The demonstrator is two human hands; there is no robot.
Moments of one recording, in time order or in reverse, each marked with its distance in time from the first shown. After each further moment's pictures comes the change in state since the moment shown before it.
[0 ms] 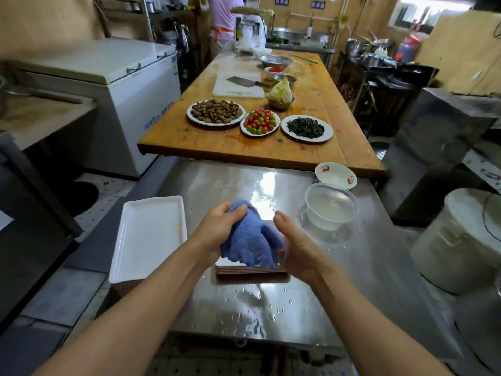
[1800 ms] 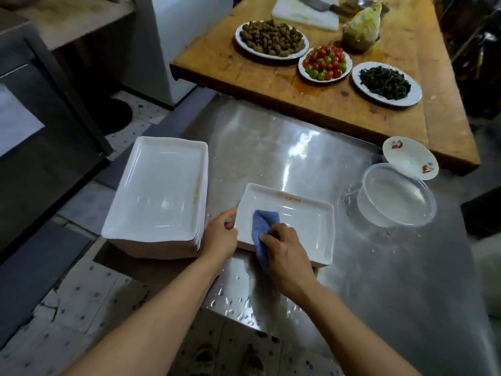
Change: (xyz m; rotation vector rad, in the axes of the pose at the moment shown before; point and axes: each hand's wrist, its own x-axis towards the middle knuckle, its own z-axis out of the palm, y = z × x) left_hand 0.068 -0.142 -0.042 0.355 0.487 -0.103; right_hand 0.080 0.092 -0.024 -1.736 -0.032 -0.388
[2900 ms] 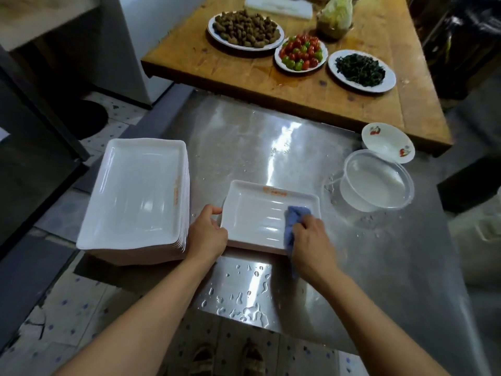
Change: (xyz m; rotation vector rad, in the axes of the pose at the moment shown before) left_hand 0.002 -0.001 0.000 0.204 0.049 0.084; right_hand -0.015 0.039 -0.030 -0.132 -0.007 0.315
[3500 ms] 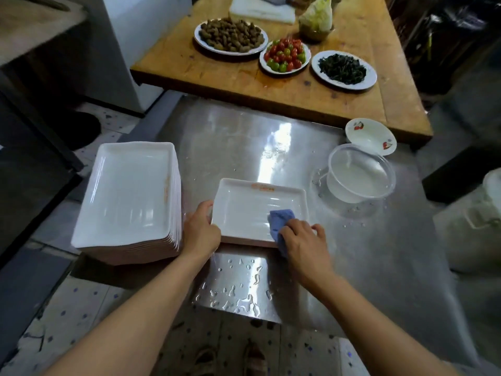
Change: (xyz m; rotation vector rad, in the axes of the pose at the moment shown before) left_hand -0.003 0.004 0.003 0.103 0.010 0.056; right_hand -0.027 0.017 0.009 -0.123 0.098 -0.157
